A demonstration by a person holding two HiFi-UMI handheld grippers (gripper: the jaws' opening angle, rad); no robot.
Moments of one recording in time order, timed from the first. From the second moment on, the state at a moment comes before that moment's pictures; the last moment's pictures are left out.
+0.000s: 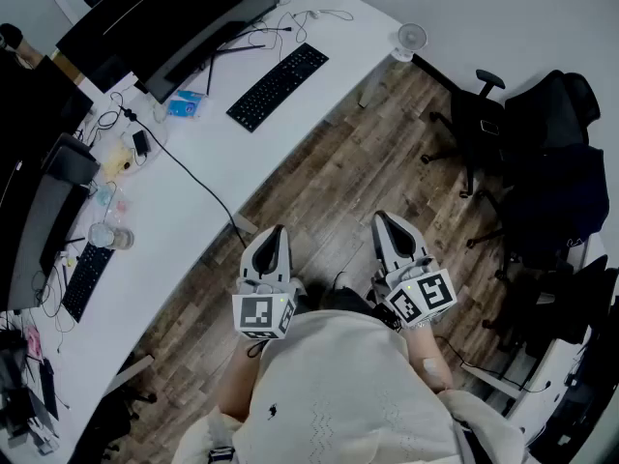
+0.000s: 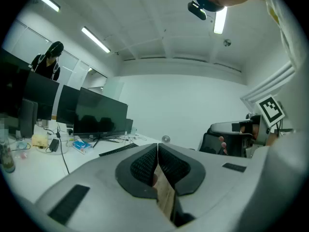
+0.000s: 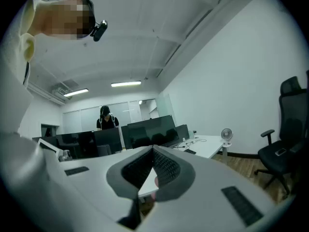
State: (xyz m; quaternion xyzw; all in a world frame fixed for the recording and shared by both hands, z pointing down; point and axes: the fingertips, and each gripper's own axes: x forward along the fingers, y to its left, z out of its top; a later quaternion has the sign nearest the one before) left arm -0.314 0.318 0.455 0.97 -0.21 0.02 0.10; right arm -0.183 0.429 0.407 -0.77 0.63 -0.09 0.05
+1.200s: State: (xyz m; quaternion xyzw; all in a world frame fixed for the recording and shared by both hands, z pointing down) left arm -0.330 0.311 0.444 0.98 -0.19 -0.01 0.09; right arm -0.211 0.436 0.393 -0.79 0.61 -0.05 0.04
